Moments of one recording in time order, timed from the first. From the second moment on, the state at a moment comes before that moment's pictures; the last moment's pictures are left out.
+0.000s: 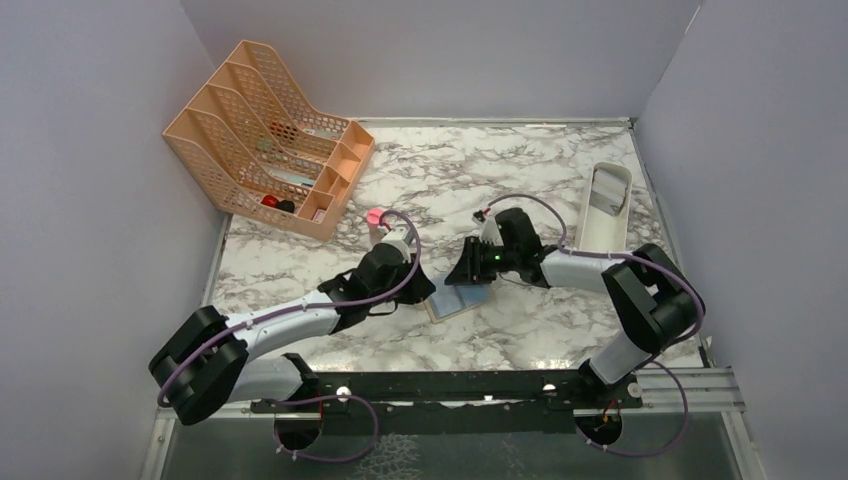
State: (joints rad) left arm -0.83 1.22 0.51 0.14 0.03 -0.72; right arm 0.56 1.63 0.65 0.25 -0.65 0.65
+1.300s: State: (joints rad) left arm -0.83 1.38 0.53 0.10 0.04 -0.57; right arm -0.07 1.58 1.23 -0.36 0.17 -0.43
